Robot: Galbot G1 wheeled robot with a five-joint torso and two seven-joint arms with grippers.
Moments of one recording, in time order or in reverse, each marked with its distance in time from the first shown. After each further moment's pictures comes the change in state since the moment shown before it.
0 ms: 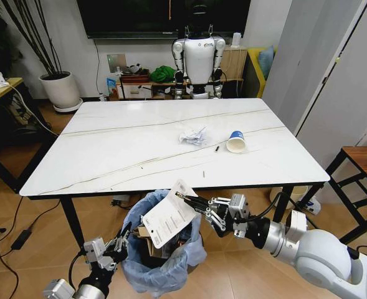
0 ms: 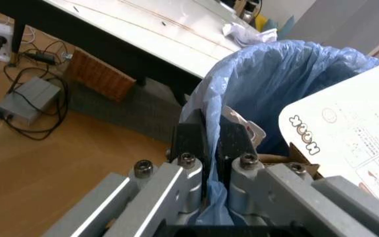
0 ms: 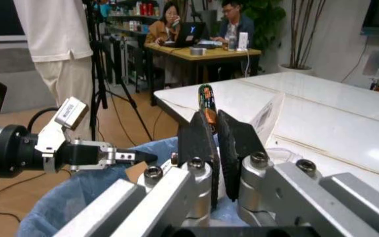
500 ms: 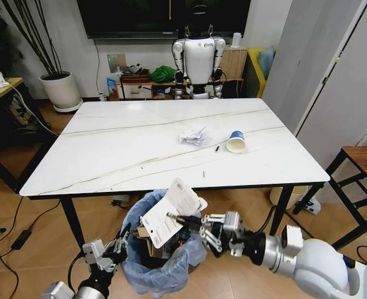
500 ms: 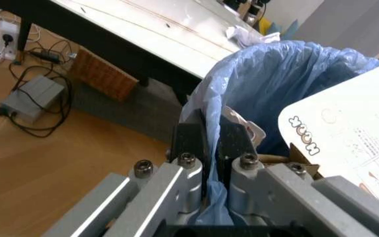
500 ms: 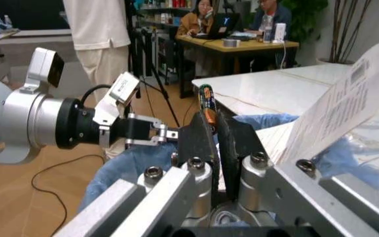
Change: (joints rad) left arm 0.018 -0.030 -0.002 -0.015 0.005 0.001 -0.004; right arm -0.010 -0.001 -0.105 0.007 -0.079 0.035 -0.067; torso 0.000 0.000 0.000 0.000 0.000
